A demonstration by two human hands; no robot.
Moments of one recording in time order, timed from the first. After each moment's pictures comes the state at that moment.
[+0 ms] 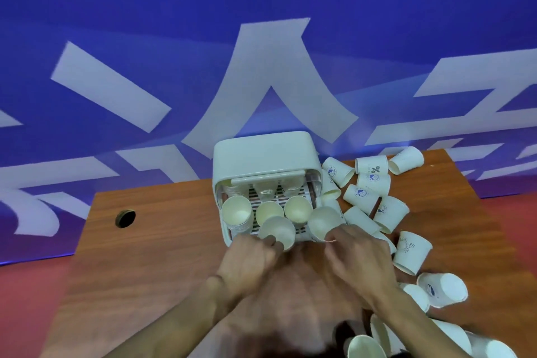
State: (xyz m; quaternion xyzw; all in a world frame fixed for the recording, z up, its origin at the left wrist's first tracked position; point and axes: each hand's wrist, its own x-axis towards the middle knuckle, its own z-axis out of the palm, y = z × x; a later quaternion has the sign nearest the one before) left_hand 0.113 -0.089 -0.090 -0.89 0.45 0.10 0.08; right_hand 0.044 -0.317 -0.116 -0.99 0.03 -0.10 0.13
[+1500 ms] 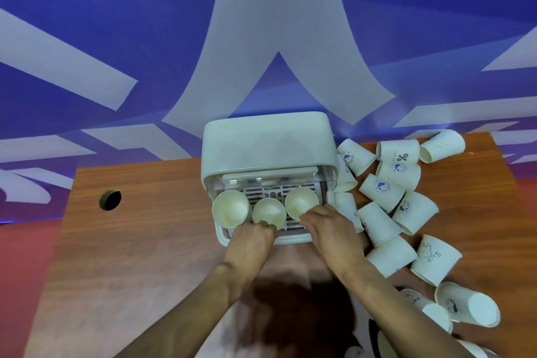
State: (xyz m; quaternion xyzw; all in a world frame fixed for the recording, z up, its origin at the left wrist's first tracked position) left_hand 0.168 -0.116 -0.171 -0.94 0.28 0.20 0.07; right_hand 0.138 -0.303 -0.207 -0.97 -0.04 0.04 0.23
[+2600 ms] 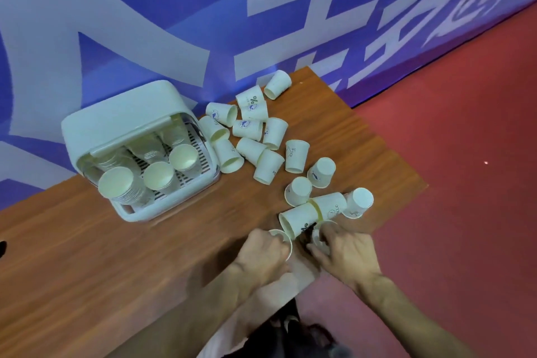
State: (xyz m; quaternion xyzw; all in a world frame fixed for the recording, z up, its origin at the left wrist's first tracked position) left_hand -0.058 -0.225 -0.161 -0.74 0.65 0.14 0.13; right_hand -0.196 -0.372 -0.159 -0.97 0.23 0.04 0.07
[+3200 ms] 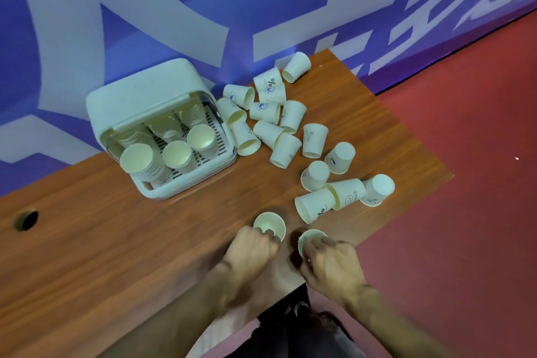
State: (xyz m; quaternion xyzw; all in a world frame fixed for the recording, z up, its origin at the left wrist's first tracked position) left_hand -0.052 -0.167 -0.173 -0.76 0.61 0.17 0.16; right_hand -0.197 -0.305 -0.183 -0.99 0.10 0.03 0.05
